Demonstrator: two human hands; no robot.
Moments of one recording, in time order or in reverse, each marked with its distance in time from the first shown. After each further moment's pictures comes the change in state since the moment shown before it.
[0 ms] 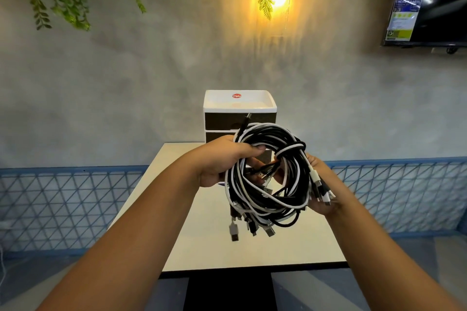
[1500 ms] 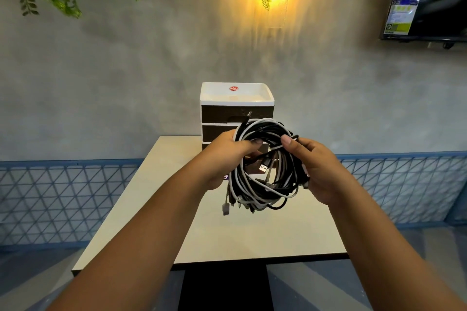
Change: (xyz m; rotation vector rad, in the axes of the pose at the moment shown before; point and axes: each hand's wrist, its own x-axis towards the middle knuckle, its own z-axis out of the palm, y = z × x) left_hand 0.008 -0.014 0.014 0.013 0.206 0.085; right_hand -0.005 -0.019 0.008 -0.347 0.139 -0.011
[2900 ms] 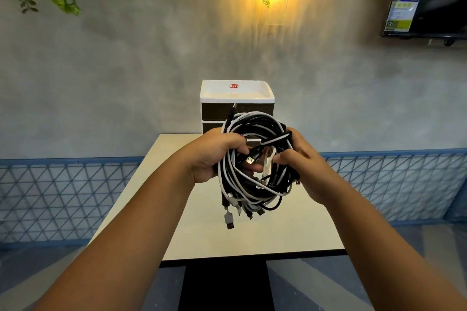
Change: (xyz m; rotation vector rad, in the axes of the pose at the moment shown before) left_hand -0.012 0.004 -0.019 -0.204 -0.178 -0.113; right_hand -0.014 -0.007 0.020 -0.214 -0.143 -0.116
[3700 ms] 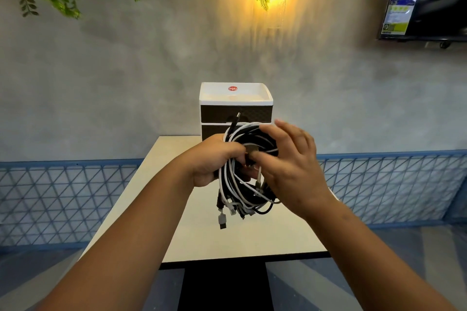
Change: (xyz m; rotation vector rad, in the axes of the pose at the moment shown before) left_hand 0.005 -0.008 0.000 0.152 0.045 0.069; right_hand 0.001 0.022 0.014 -1.255 0.445 -0.848
